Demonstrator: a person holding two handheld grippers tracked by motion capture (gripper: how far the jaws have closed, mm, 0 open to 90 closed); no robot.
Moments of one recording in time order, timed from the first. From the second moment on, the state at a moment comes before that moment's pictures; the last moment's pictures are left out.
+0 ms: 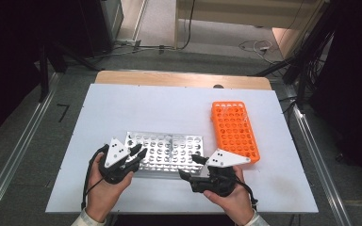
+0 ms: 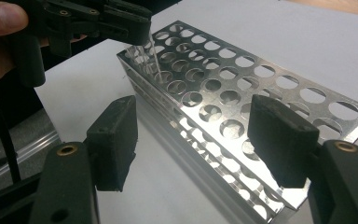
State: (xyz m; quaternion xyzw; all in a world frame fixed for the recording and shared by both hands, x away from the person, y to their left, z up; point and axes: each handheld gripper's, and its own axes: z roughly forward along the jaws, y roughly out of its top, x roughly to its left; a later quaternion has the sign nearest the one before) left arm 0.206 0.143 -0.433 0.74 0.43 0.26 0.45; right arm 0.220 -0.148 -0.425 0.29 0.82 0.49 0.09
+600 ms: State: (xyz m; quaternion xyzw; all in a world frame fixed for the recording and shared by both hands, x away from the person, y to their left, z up) left arm 0.204 0.140 -0.424 0.72 0.44 0.23 0.48; right arm 0.229 -0.162 -0.424 0.32 0.81 0.49 0.11
